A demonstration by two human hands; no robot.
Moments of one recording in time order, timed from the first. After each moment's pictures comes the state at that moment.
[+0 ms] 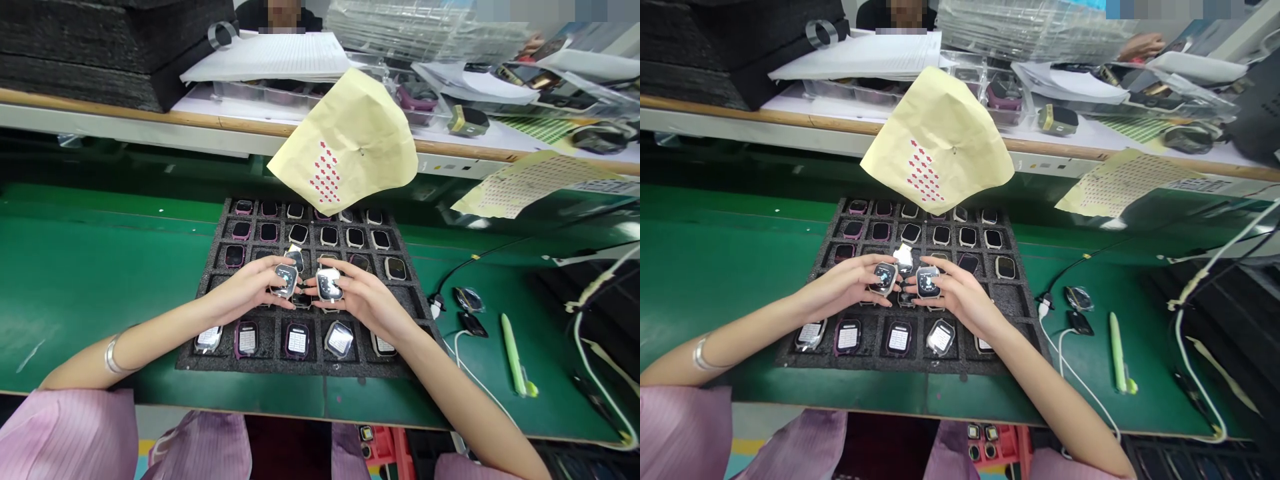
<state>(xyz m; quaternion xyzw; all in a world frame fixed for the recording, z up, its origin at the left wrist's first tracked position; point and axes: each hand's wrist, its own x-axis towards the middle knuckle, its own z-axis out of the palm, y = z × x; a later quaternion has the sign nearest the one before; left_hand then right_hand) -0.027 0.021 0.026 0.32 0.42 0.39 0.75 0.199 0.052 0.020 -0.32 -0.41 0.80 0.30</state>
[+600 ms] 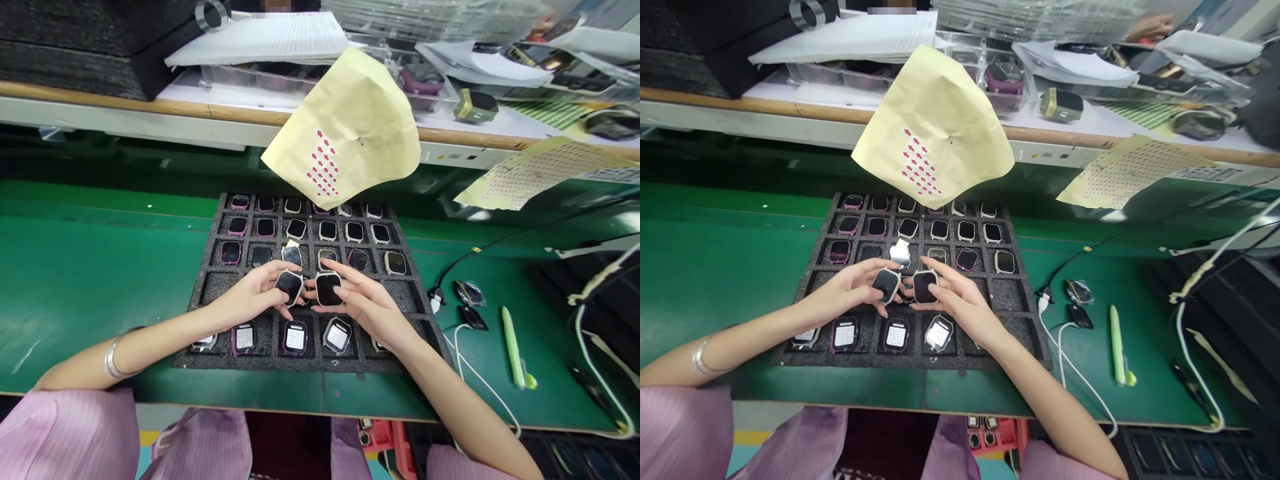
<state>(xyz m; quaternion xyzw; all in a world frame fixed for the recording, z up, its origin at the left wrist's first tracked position) -0.020 0.014 0.011 0.43 0.41 0.35 0.72 0.207 0.036 0.008 -0.29 -0.45 0.78 0.32</state>
